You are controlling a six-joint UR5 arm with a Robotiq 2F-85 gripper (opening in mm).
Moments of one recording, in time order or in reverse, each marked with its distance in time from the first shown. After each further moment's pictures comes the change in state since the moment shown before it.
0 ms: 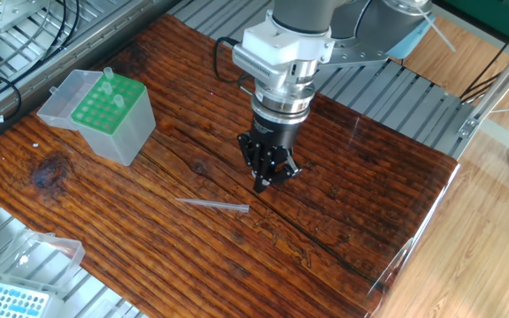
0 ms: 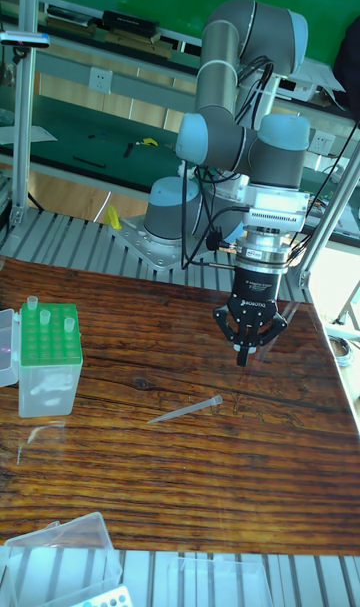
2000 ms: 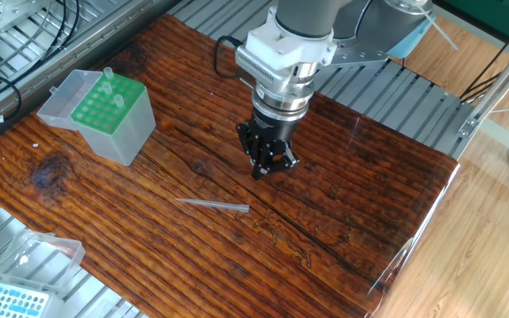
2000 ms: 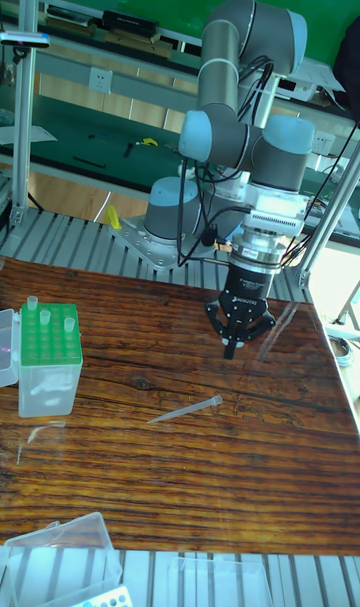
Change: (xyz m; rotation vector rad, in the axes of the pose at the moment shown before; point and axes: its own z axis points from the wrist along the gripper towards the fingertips) arm 0.018 -0.021 0.000 0.073 0.052 -0.051
